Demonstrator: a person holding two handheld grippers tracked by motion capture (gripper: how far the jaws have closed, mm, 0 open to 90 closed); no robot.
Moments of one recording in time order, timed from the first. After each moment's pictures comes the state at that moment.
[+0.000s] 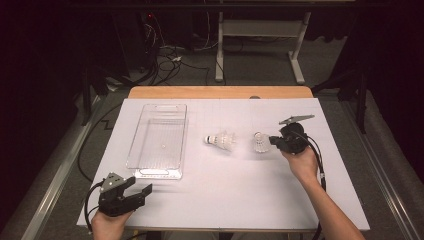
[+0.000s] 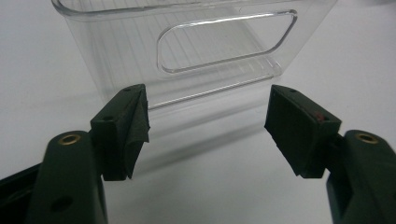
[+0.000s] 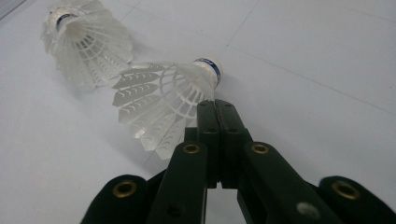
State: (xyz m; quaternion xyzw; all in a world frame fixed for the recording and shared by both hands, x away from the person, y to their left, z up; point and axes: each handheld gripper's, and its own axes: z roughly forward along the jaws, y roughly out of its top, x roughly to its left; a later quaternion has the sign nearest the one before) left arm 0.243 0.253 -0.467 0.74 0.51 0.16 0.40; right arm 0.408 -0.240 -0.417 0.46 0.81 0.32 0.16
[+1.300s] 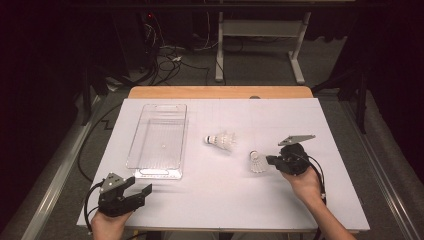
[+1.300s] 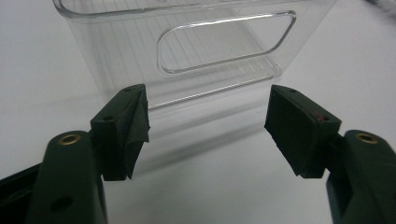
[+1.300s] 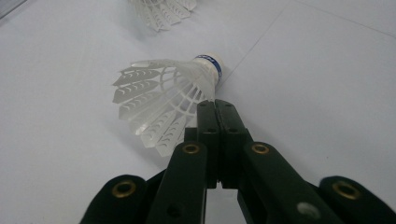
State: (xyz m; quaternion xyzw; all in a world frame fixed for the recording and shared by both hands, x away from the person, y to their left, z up) left arm 0.241 0.253 -0.466 0.74 0.51 0.16 0.40; right arm 0.357 -0.237 -0.433 0.42 0.84 0.33 0.13
